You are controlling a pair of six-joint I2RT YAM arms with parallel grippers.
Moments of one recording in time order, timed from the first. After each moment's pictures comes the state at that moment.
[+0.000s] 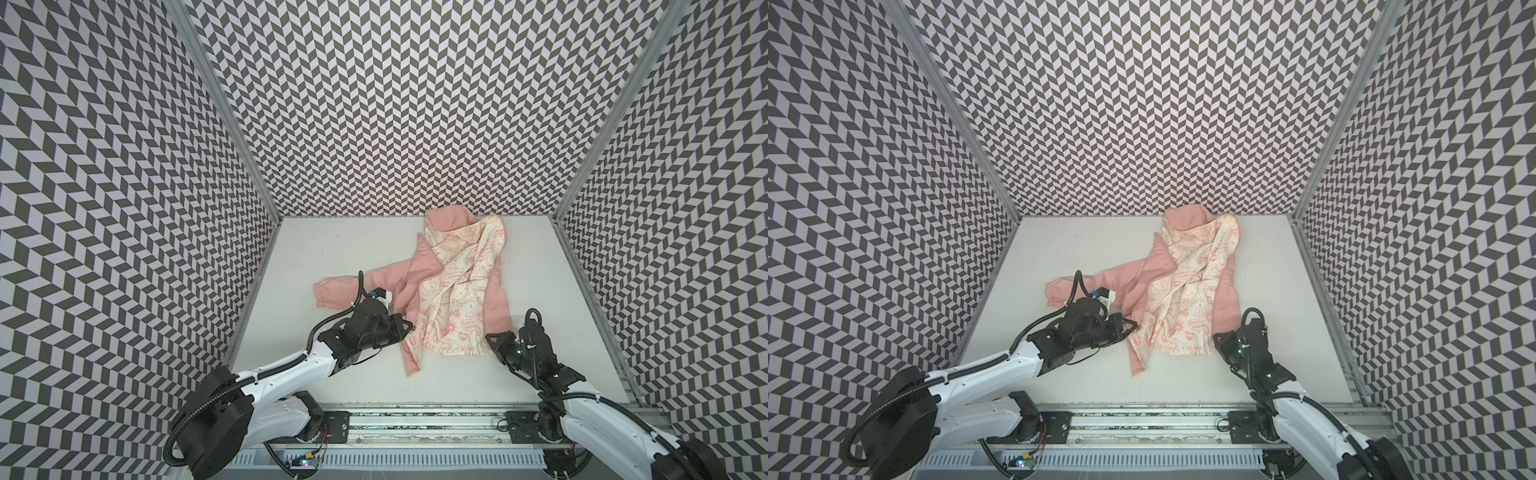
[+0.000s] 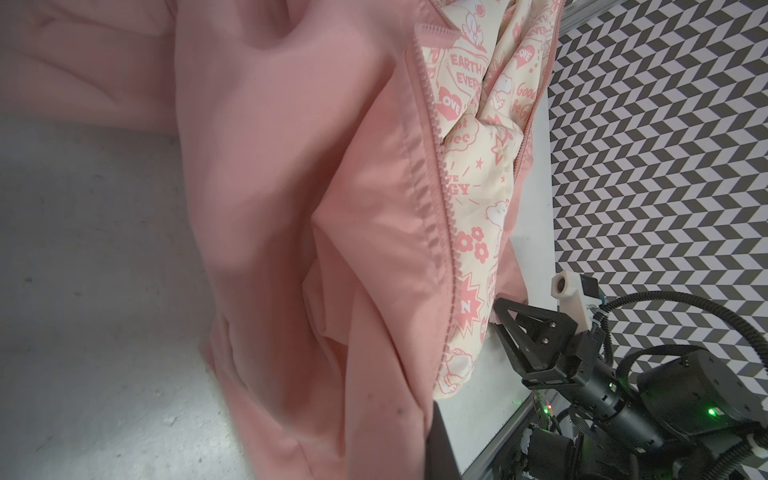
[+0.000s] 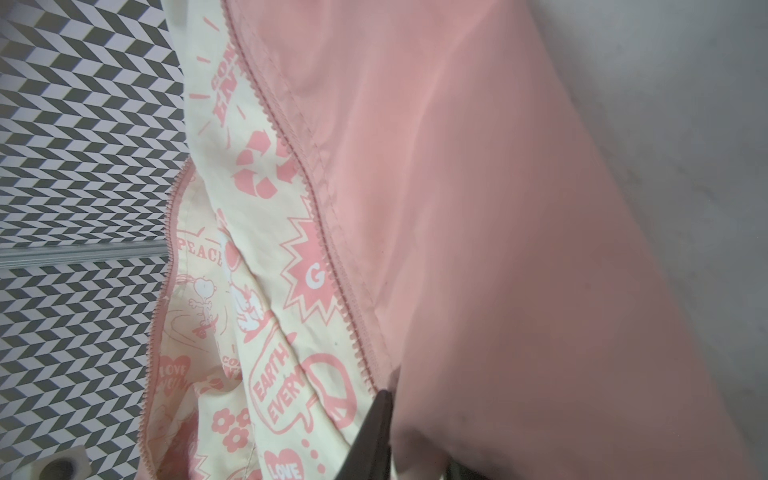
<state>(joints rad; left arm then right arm) -0.72 1.15 0.51 0.10 0.30 -0.95 0.33 0.79 0.07 0.14 -0.11 1.29</state>
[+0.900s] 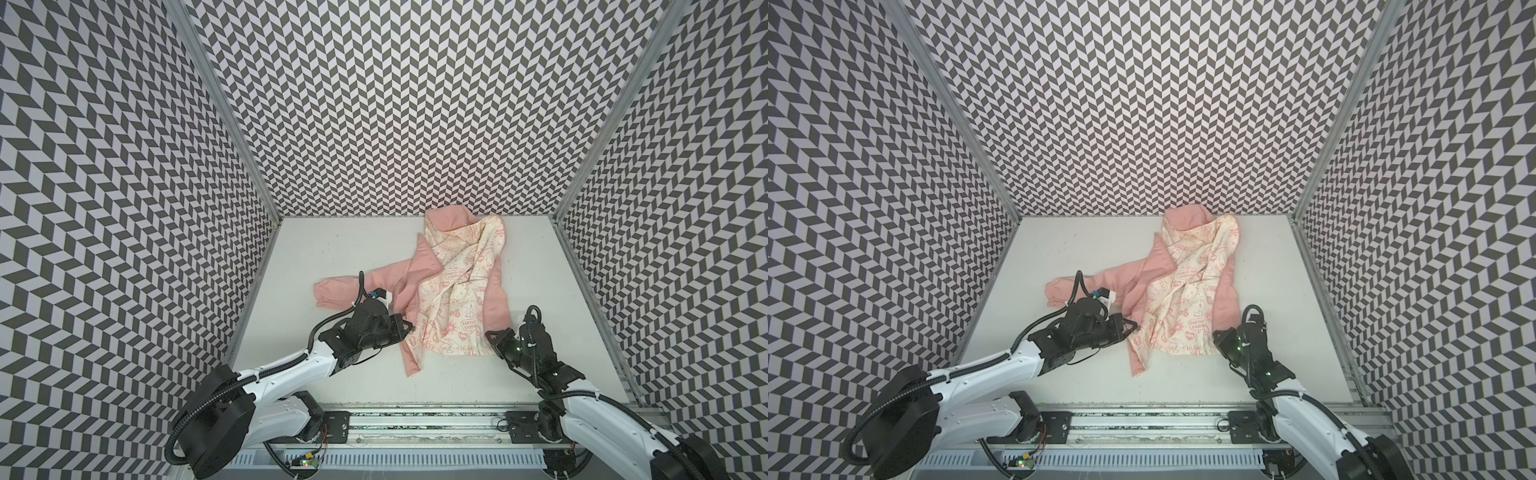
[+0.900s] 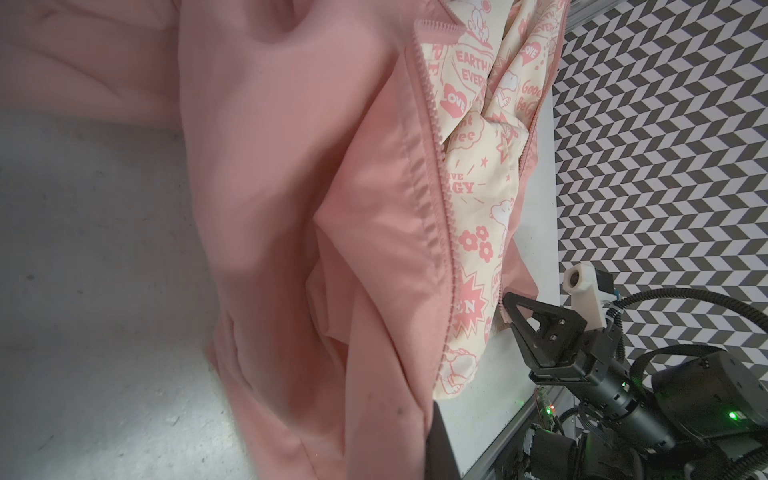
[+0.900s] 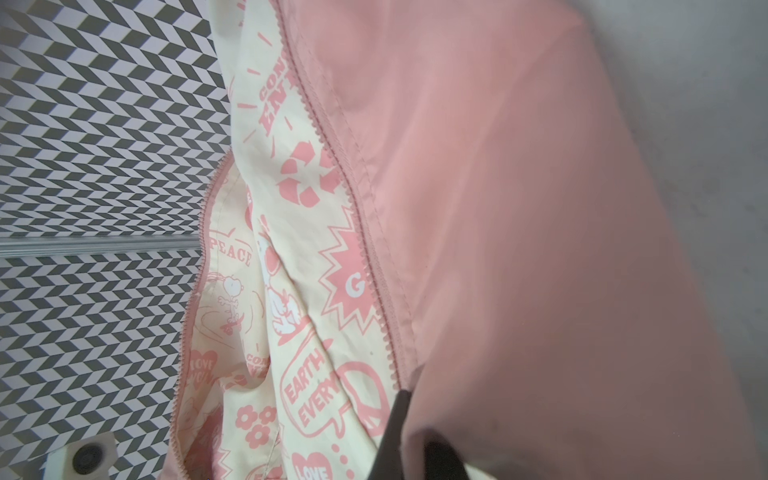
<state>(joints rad) -0.72 1.16 0.51 0.10 0.30 -0.95 0.33 0.80 0.09 0.18 -0.11 1.26</state>
